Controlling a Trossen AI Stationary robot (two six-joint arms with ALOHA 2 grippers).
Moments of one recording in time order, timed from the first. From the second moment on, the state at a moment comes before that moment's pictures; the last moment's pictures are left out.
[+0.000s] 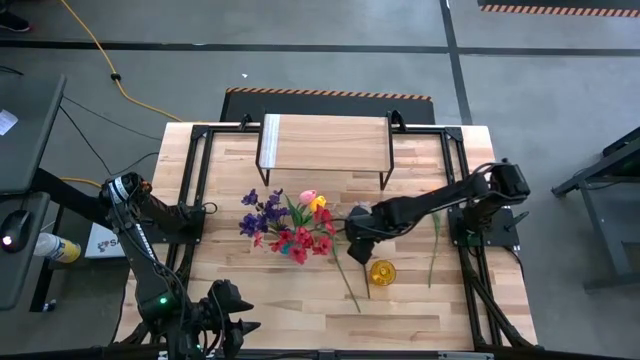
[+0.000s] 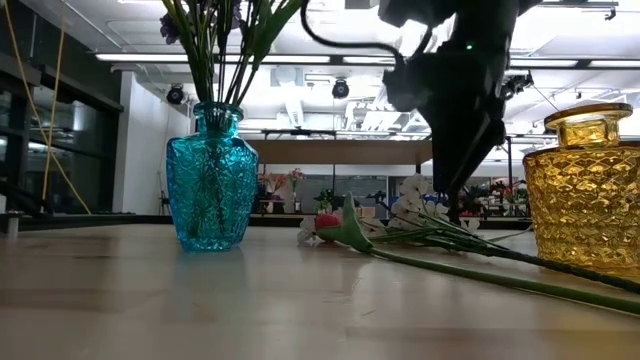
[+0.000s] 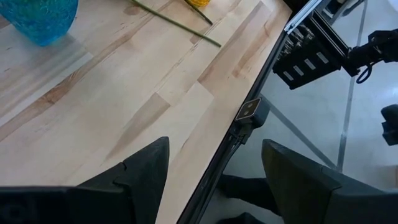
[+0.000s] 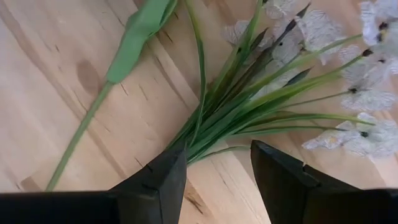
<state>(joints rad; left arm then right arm) -1.07 1.60 1.35 -0.81 -0.74 -1.63 0.18 1.71 1.13 -0.73 0.09 0.79</state>
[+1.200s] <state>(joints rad) -1.07 1.60 1.35 -0.80 -0.73 -1.63 0.17 1.85 1.13 -0.68 0.10 0.90</state>
